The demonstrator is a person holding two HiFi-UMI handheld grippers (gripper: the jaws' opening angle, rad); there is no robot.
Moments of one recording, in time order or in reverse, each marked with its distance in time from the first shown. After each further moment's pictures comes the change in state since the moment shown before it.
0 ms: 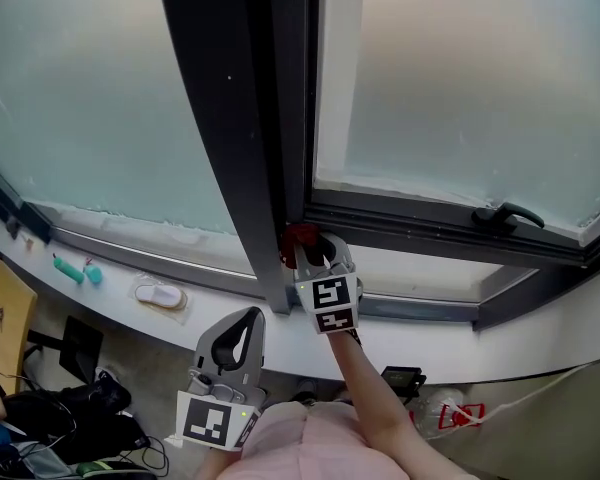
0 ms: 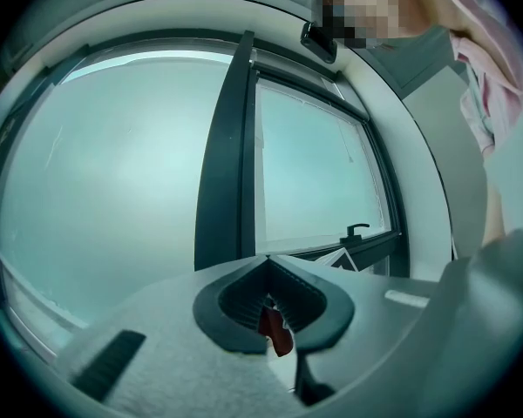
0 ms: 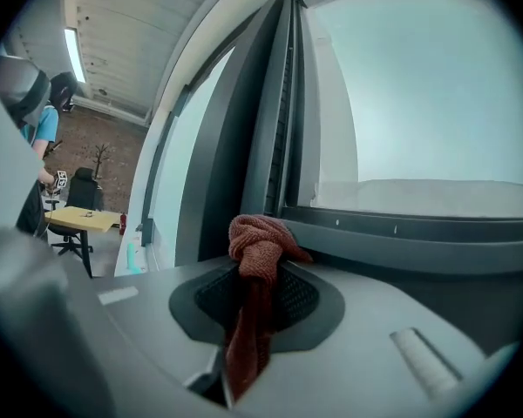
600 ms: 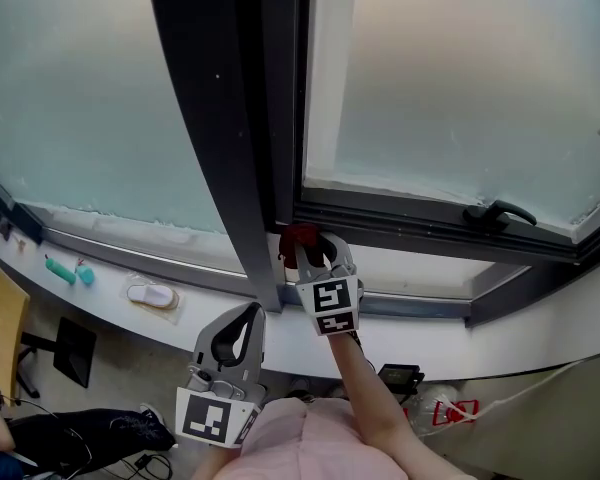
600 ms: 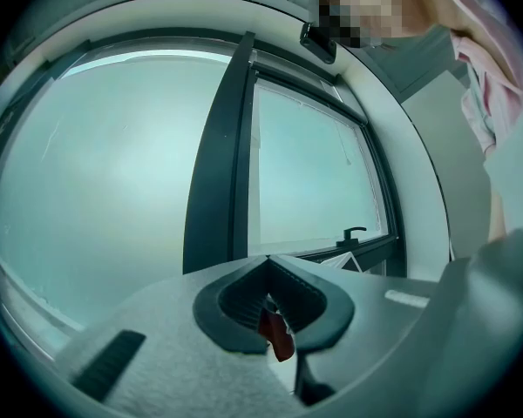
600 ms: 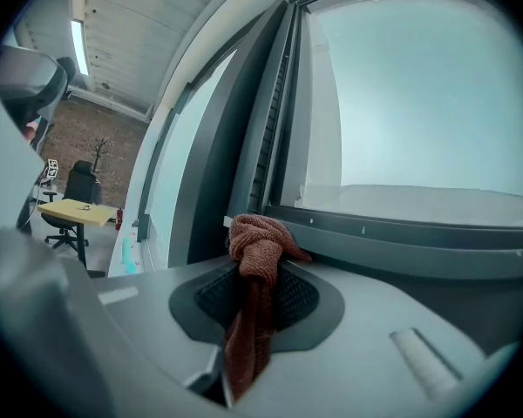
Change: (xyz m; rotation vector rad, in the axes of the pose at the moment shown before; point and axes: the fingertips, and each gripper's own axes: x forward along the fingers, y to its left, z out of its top) left arm 0.010 -0.009 0.002 -0.015 -0.013 -0.029; right arm -0.014 -0.013 -0.003 -0.029 0.001 -0.026
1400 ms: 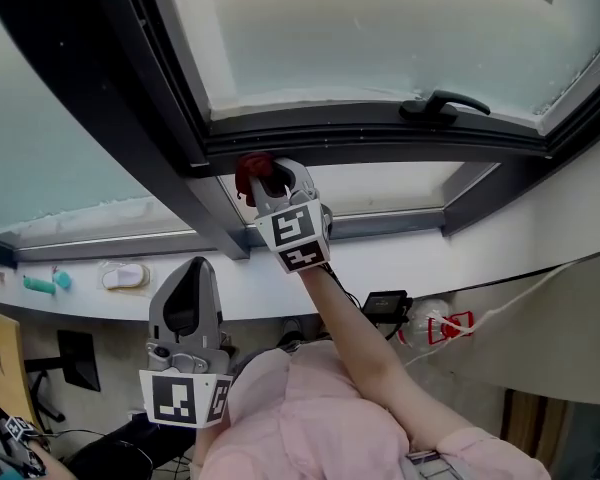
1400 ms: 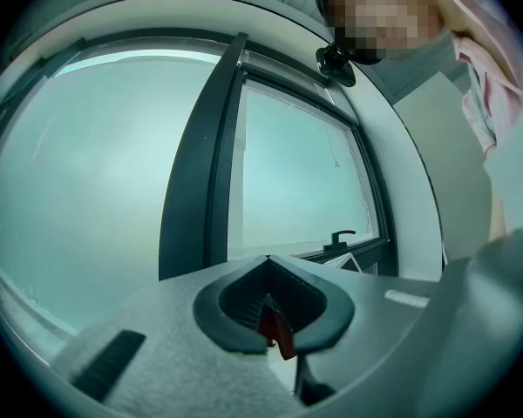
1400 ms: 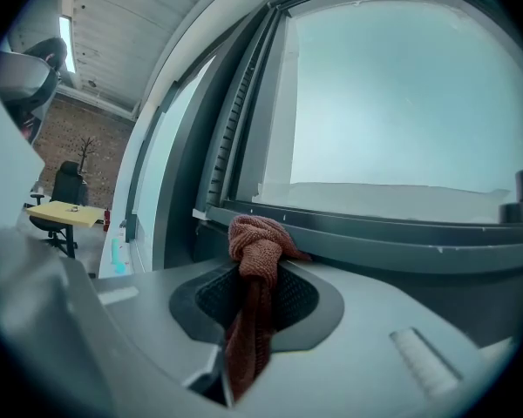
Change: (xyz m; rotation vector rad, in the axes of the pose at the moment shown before) left arm 0.007 -0.034 0.003 0.005 -0.015 -0.036; right arm -0.031 -0.048 -0.011 0.027 0.009 -0.078
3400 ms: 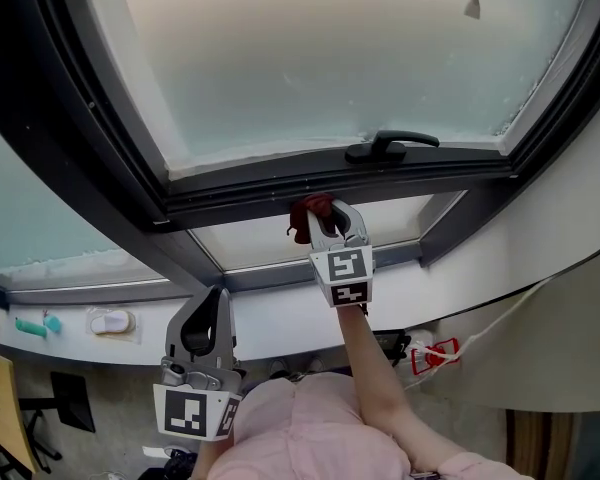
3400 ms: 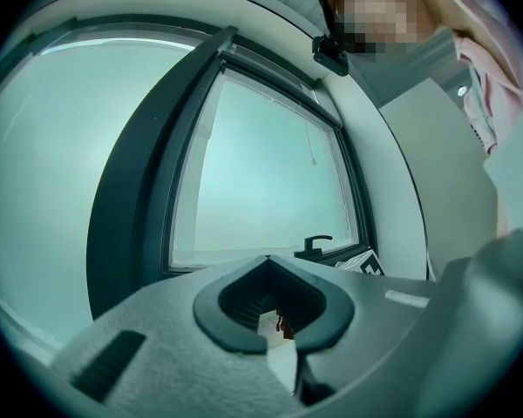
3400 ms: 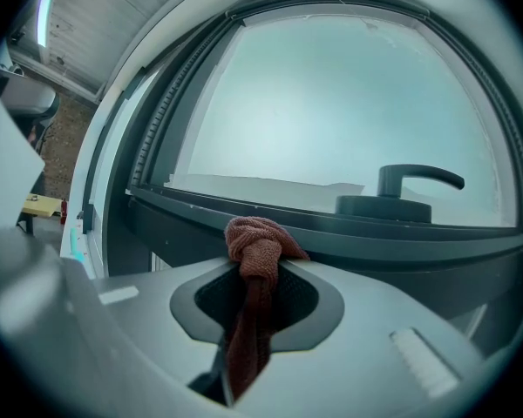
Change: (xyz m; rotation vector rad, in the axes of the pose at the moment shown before) left arm 0.056 -0.076 0.001 -0.009 -0.016 -0.135; right arm -0.103 -0.160 -0.036 0.027 0.039 -0.268
